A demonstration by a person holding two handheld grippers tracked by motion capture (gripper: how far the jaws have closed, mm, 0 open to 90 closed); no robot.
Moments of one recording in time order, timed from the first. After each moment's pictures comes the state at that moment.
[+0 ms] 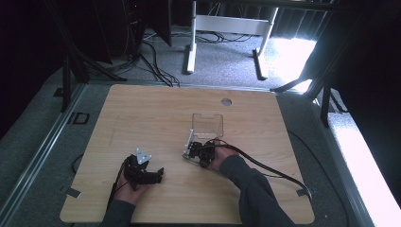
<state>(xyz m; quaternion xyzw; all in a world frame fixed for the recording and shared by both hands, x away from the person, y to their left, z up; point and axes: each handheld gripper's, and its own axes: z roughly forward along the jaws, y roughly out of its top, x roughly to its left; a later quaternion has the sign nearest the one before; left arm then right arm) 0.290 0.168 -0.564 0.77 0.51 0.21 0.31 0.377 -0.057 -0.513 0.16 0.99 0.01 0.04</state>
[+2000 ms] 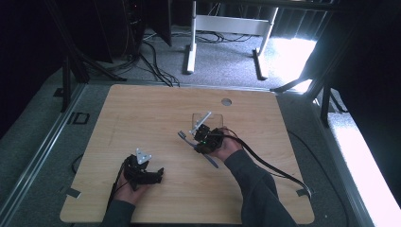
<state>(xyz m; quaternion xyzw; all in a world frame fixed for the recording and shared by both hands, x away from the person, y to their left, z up) 0.290 0.168 -0.564 0.77 0.51 0.21 0.31 0.381 -0.077 -0.450 0.21 0.95 0.21 0.06</state>
